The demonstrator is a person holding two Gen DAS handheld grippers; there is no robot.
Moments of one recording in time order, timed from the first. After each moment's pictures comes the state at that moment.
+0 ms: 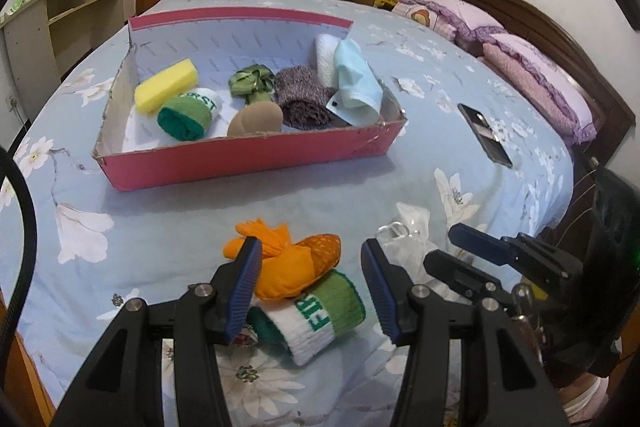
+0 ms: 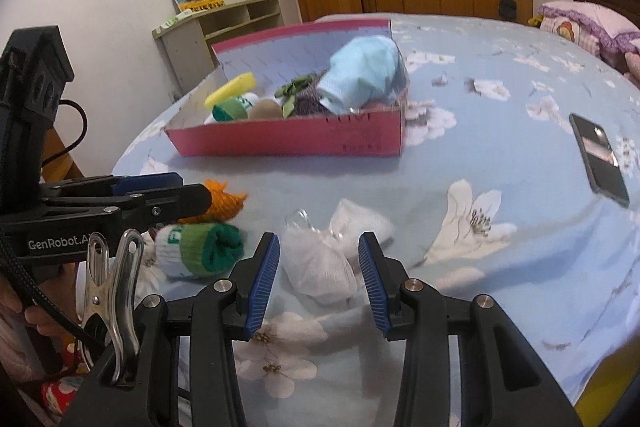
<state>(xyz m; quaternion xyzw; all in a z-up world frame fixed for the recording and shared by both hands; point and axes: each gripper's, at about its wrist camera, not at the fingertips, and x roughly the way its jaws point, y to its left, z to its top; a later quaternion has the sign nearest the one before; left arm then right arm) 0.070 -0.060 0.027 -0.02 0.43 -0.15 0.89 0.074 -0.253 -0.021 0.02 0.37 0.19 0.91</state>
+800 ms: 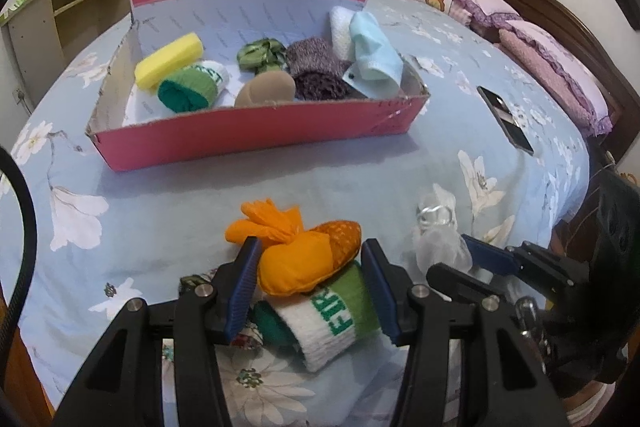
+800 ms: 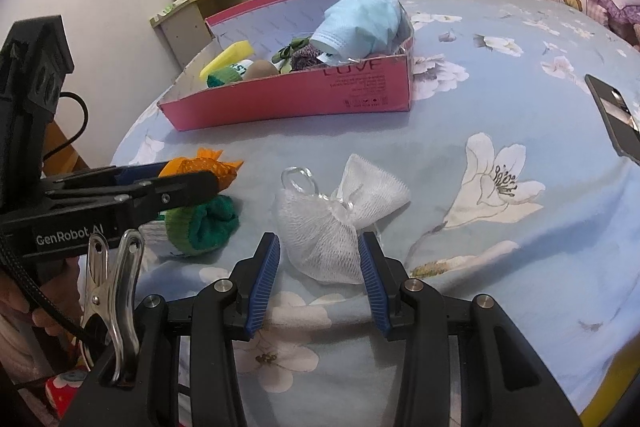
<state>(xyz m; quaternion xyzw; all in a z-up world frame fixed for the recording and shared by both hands) 0.076 -0.064 0.005 -0.01 0.45 -0.13 0.88 0.082 -0.252 -0.046 0.04 0.41 0.20 0.89</state>
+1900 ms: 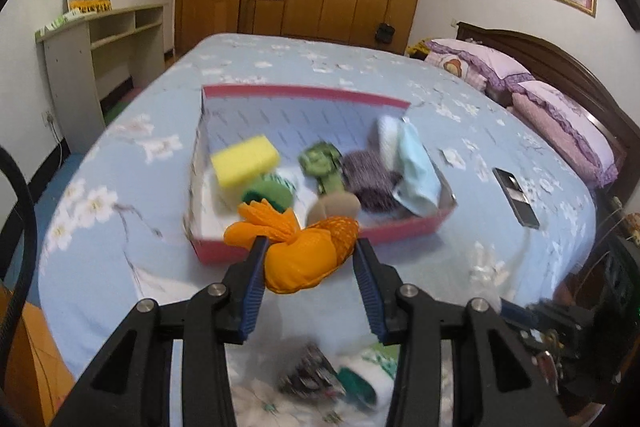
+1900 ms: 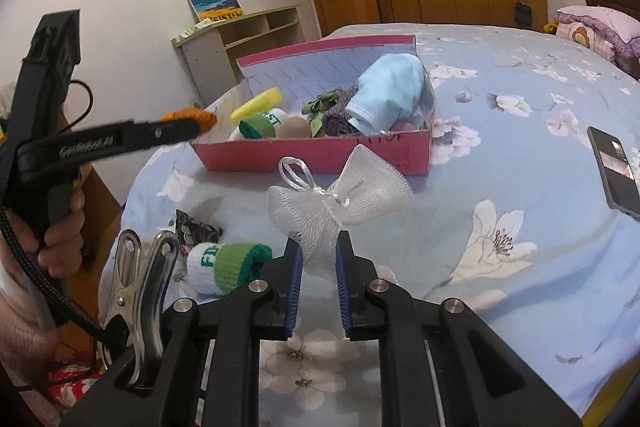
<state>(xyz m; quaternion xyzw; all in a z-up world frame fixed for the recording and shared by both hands) 0.091 -0.008 0.074 -0.04 0.35 -0.09 0.93 0.074 -0.242 -0.005 0.03 0.34 0.22 0.91</state>
